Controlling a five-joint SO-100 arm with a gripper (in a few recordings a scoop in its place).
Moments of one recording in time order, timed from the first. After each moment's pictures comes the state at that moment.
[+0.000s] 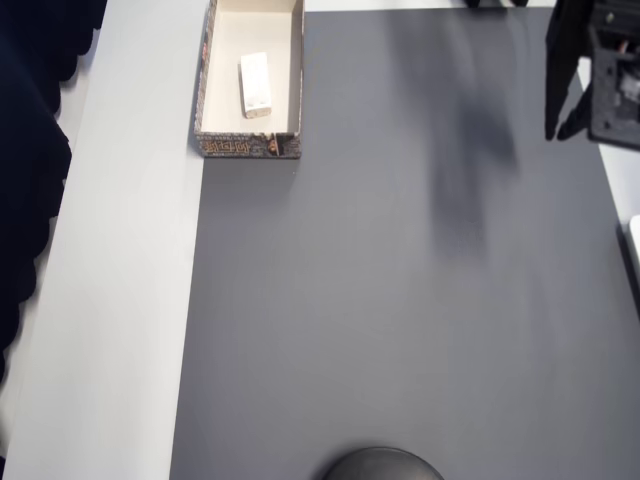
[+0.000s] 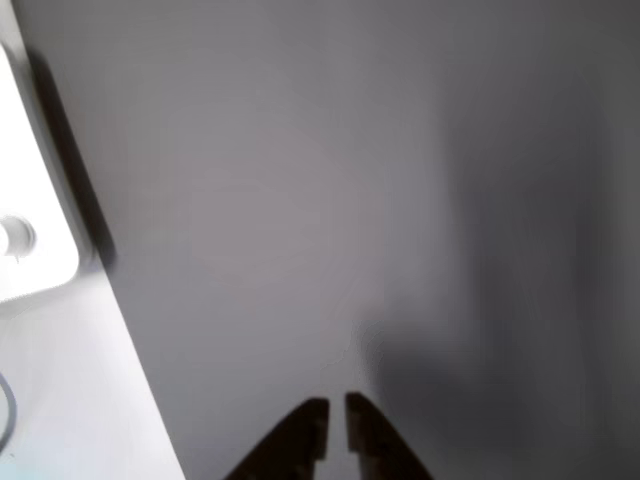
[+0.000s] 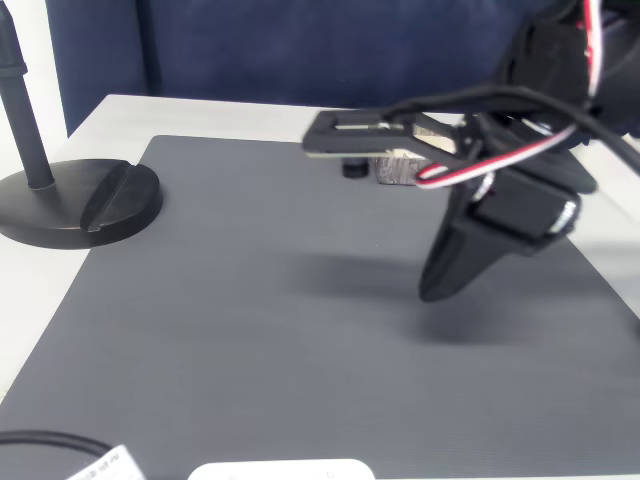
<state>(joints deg) 1.9 107.0 118.7 65.3 -16.4</state>
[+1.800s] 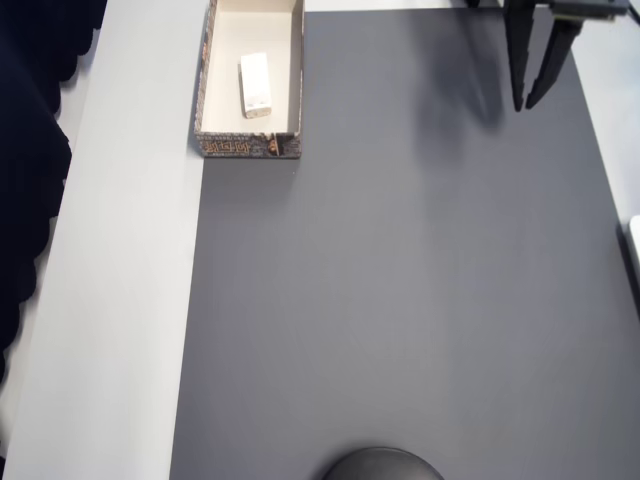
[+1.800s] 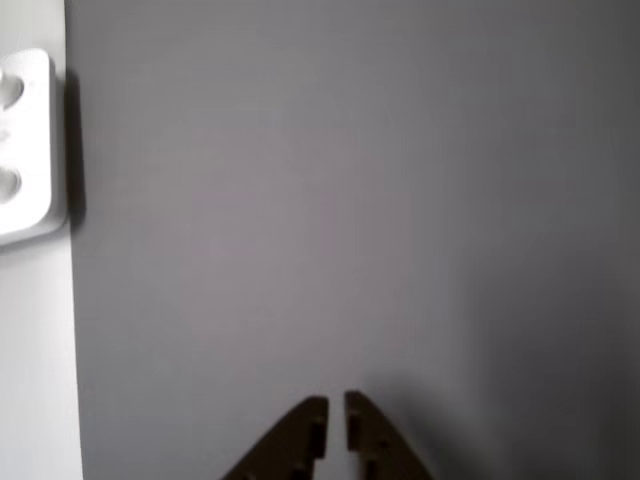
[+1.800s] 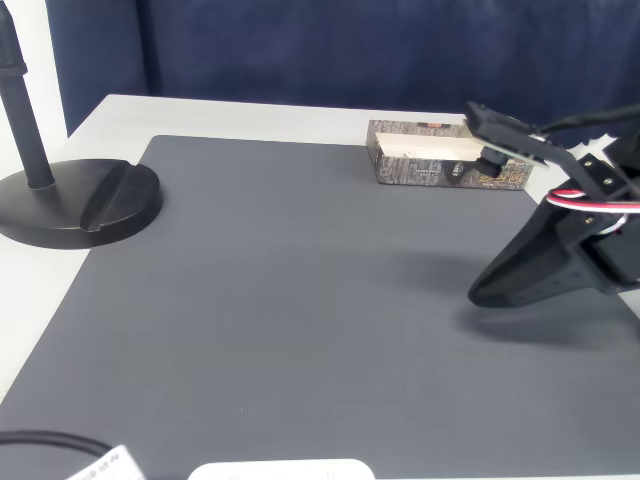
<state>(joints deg) 8.1 164.3 167.0 51.8 -7.3</state>
